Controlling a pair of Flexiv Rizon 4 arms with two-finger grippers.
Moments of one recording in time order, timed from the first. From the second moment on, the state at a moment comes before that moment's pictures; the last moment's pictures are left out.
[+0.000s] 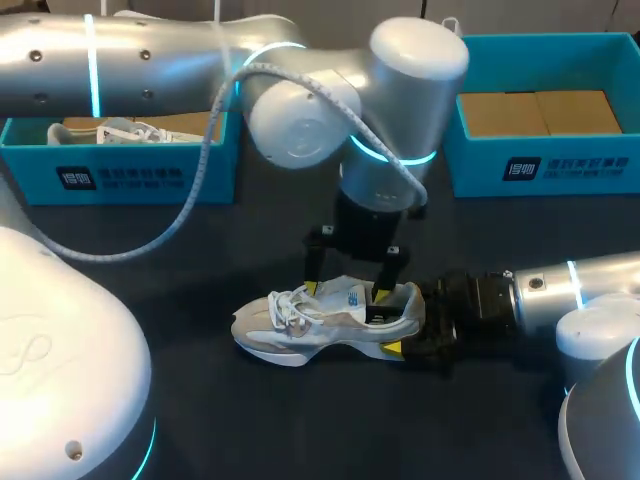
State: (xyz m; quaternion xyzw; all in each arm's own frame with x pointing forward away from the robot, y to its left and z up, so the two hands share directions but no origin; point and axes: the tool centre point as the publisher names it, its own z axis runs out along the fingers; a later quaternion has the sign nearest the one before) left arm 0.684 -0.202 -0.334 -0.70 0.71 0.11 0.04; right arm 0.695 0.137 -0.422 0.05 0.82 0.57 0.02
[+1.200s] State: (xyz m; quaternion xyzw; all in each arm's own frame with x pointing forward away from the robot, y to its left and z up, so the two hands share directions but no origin) left arm 0.671 -0.193 -0.352 -0.70 0.69 0.16 0.08; right arm 0.695 0.137 -0.422 0.05 0.82 0.57 0.02
